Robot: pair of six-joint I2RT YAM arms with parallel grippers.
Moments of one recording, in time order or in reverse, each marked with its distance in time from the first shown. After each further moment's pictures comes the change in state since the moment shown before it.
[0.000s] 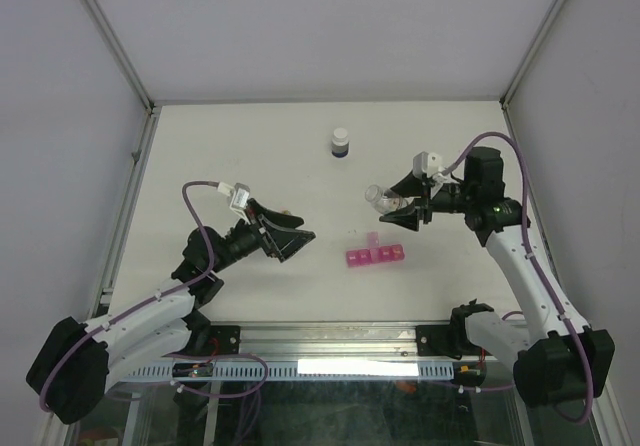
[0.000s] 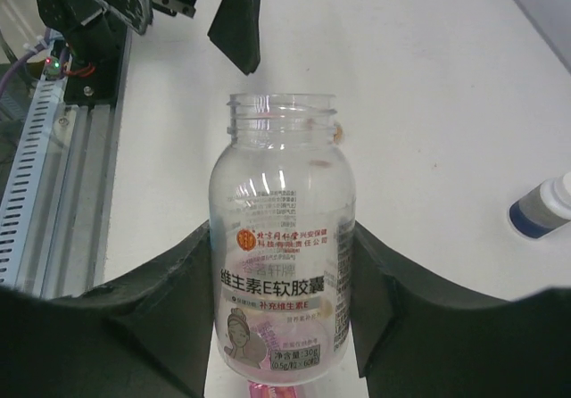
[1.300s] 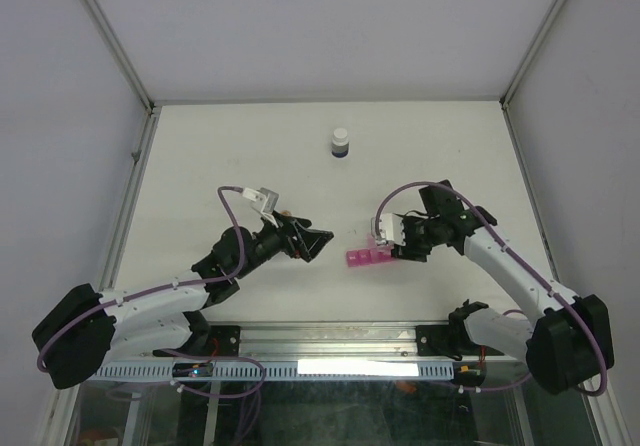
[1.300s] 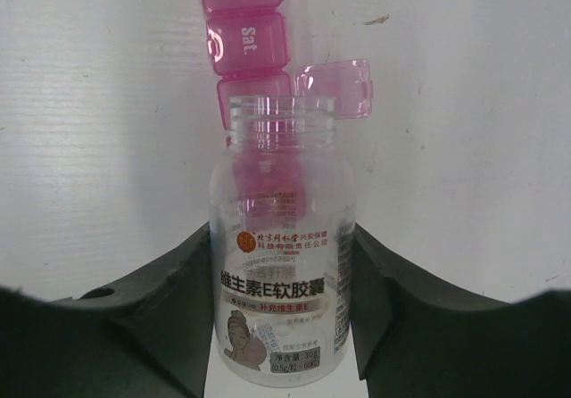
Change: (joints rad) left arm -0.239 0.124 0.063 -0.095 -0.395 0.158; right arm 0.229 0.093 -0.129 -0.415 0.737 -0.646
